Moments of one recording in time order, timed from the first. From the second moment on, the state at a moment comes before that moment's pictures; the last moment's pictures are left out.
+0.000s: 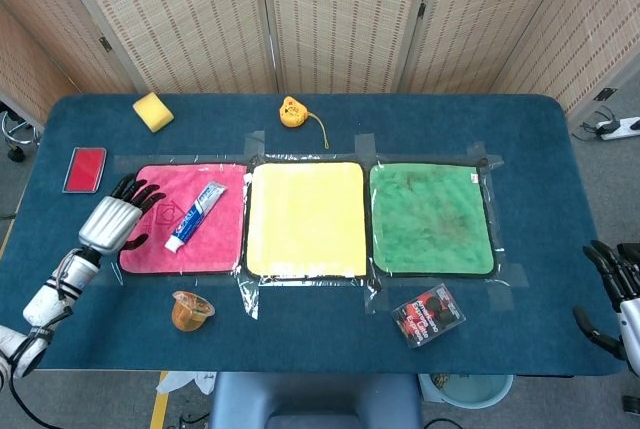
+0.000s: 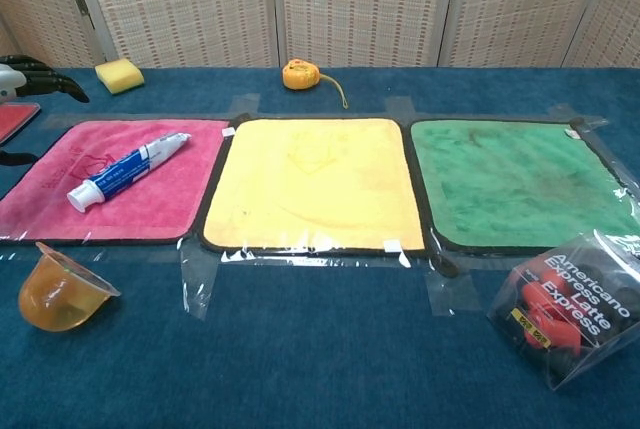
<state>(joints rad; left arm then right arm) -0.61 -1.48 -0.05 -0.75 1.67 1.08 -0.26 -0.03 -0.99 0.01 -1.60 -1.66 1.68 0.18</state>
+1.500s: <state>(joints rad) -0.79 -1.73 0.05 -0.46 1.64 0.91 -0.18 -0.05 -1.00 0.01 -1.59 -1.65 1.68 0.17</state>
